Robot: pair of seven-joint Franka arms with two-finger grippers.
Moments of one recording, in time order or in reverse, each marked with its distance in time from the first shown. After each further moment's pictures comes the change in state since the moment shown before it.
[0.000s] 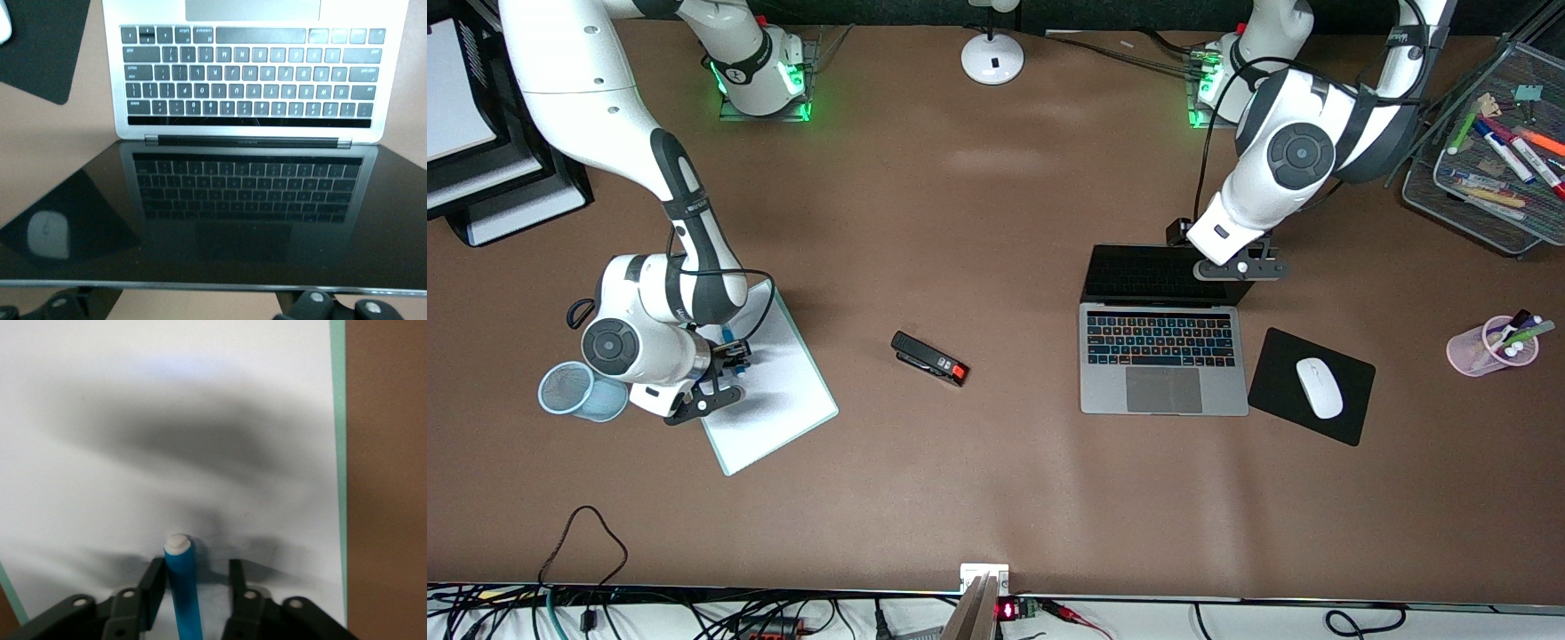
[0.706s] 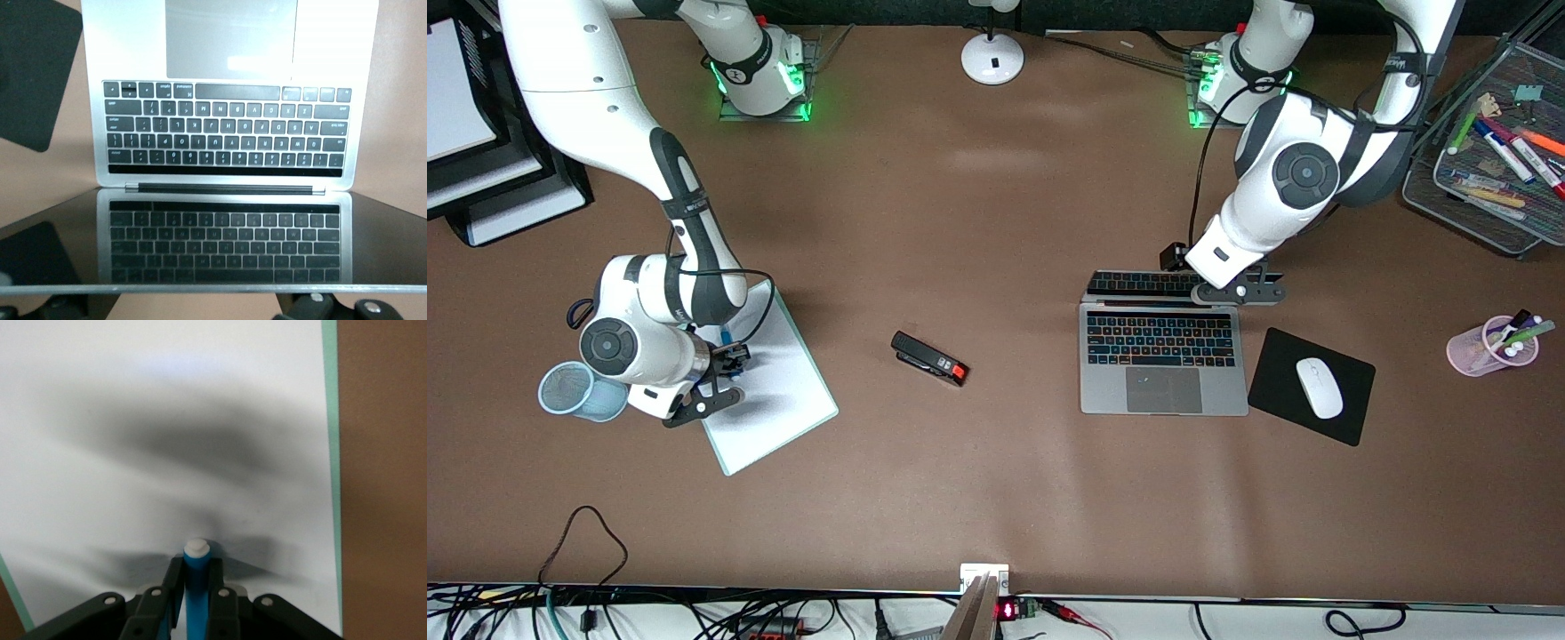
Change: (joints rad) left arm 0.005 0.093 0.003 0.076 0.000 0.090 0.000; right arm 0.001 0.000 0.001 0.010 0.001 0.003 0.000
